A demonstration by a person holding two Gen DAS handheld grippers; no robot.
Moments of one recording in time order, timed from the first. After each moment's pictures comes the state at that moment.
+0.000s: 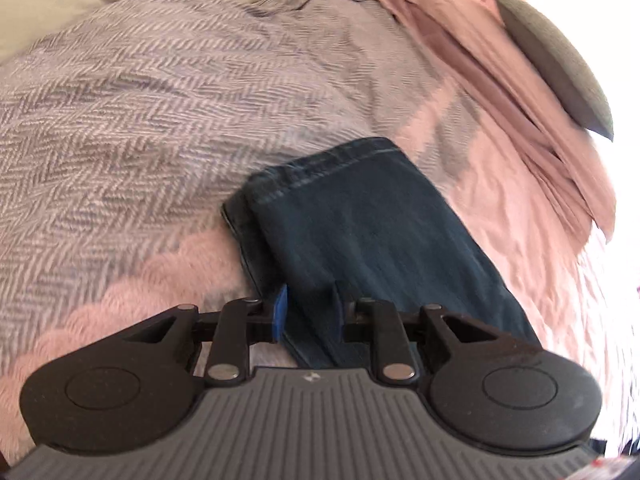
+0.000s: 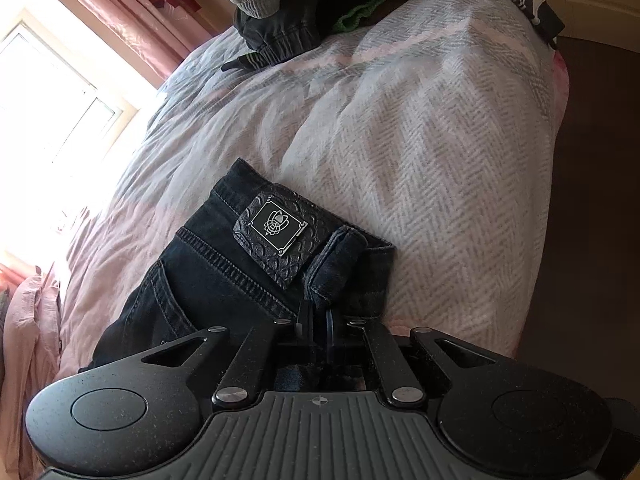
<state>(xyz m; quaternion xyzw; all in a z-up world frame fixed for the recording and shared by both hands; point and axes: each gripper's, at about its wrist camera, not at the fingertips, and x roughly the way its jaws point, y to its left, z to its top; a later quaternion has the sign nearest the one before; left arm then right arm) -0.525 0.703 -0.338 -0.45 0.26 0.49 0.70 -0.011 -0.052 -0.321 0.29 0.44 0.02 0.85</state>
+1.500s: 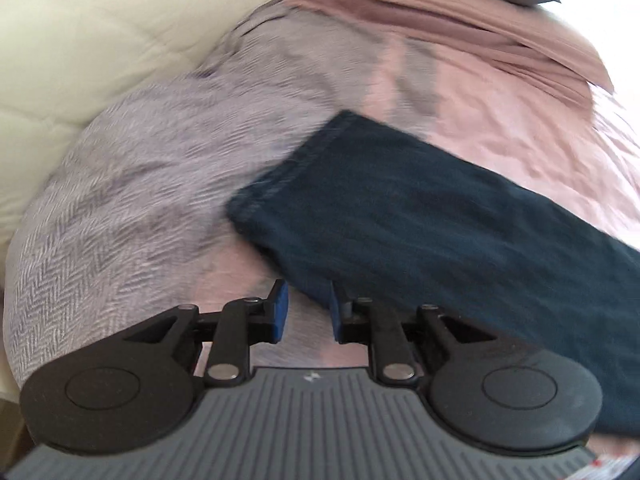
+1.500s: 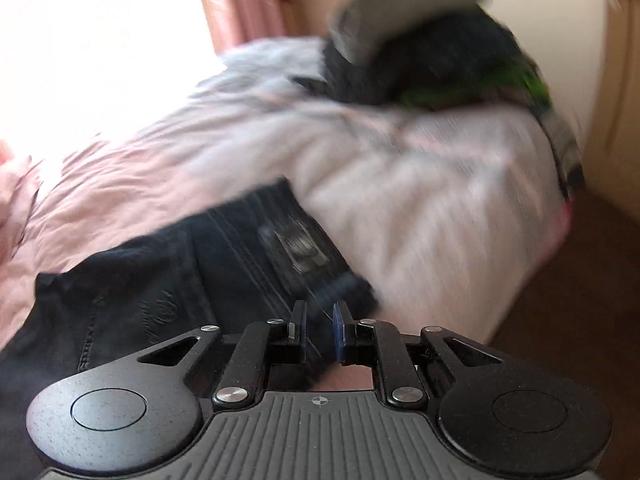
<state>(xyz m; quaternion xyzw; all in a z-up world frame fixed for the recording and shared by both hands) -0.492 0.631 -0.306 -0.22 0.38 0.48 0.76 -0.046 -0.021 -0.266 0.04 0.38 0.08 0.92</state>
